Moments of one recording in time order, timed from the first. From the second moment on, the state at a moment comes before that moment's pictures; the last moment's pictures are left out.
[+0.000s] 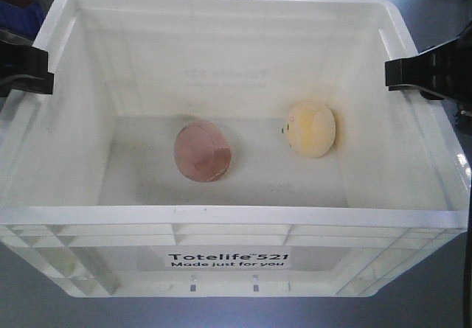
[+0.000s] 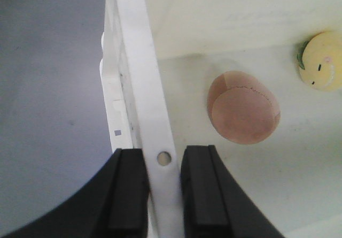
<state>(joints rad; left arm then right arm) -0.37 1.09 -1.28 -0.06 1.12 -0.28 0.28 1.11 -1.14 0.05 0.89 0.11</state>
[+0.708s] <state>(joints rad) -0.37 1.09 -1.28 -0.06 1.12 -0.28 0.28 1.11 -1.14 0.05 0.89 0.11</state>
